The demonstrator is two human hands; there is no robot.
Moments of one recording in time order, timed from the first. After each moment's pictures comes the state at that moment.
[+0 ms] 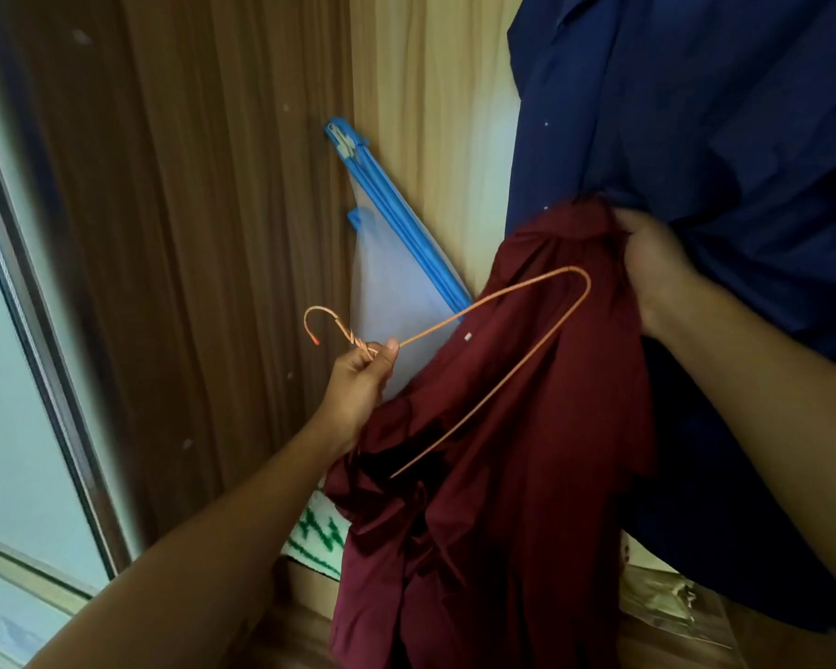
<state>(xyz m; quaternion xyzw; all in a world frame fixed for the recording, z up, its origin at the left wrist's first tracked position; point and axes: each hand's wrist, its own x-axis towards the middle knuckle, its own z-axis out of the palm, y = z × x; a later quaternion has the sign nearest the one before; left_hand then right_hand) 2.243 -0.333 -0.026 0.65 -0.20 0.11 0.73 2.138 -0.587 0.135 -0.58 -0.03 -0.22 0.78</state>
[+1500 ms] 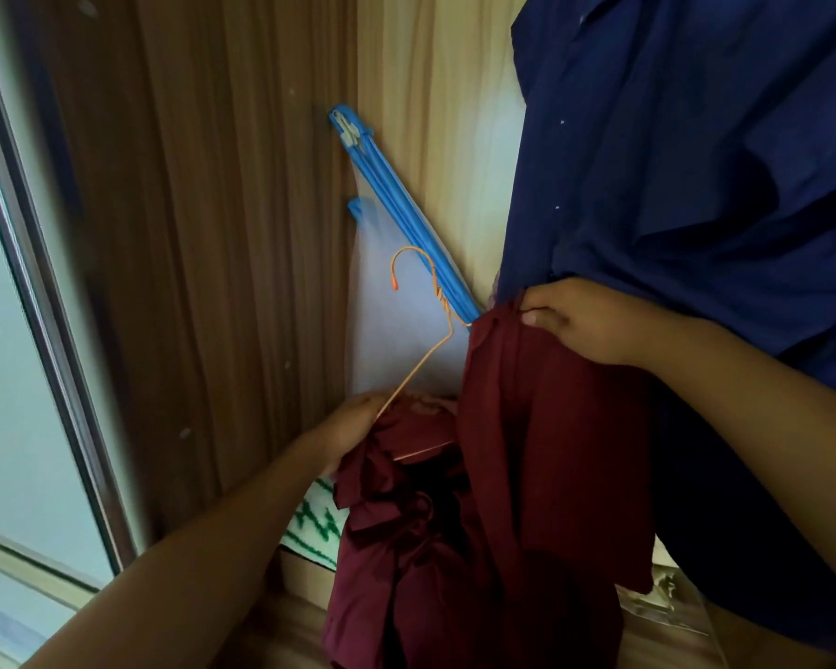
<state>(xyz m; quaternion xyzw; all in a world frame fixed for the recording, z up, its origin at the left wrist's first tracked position) 2.251 -0.318 -0.065 0.71 -0.12 -0.12 0.68 2.138 -0.581 0.104 -0.97 -0.16 -0.18 0.04</state>
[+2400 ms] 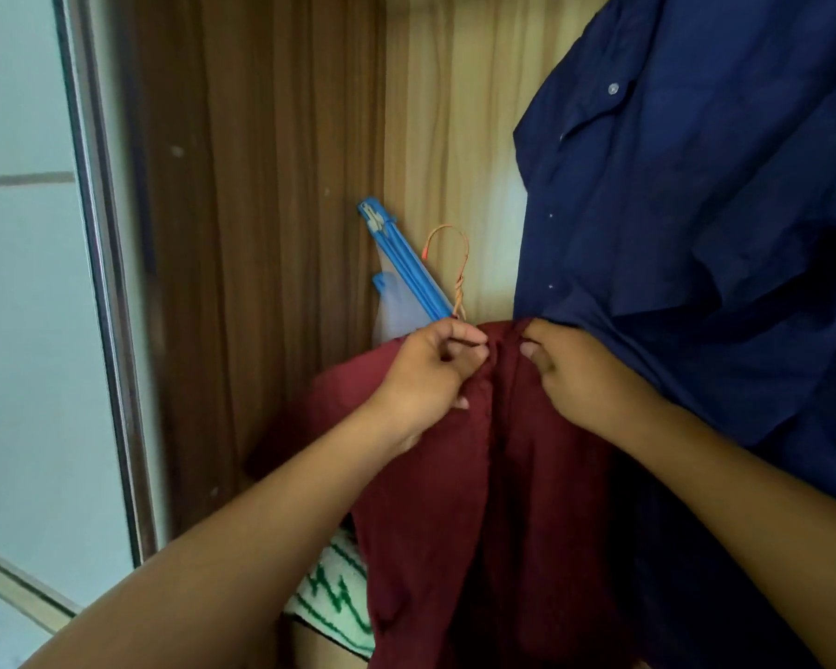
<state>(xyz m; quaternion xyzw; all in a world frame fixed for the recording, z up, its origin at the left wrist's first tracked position) 2.158 -0.365 0.092 0.66 -0.31 0.09 0.67 2.114 -0.544 0.113 -0.91 -0.15 -0.35 0.15</state>
